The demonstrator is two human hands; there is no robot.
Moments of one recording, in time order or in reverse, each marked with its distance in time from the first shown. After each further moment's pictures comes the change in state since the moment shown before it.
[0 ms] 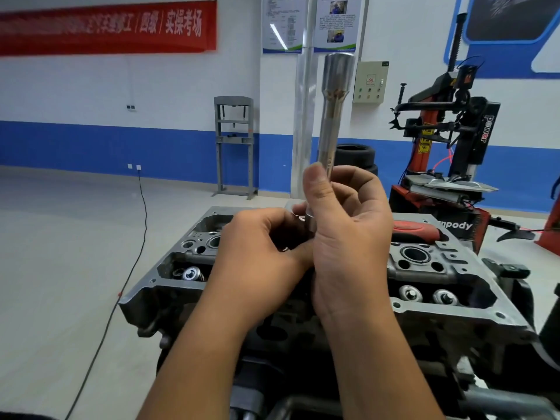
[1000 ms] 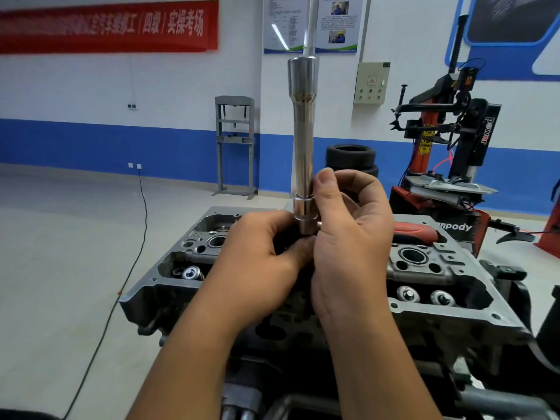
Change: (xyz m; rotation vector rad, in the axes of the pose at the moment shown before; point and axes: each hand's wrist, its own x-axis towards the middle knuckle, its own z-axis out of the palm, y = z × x) left_hand 0.001 0.000 -0.003 -0.006 -0.117 0.006; right_hand 0.000 -0.001 -0.002 0.039 -0.024 -0.034
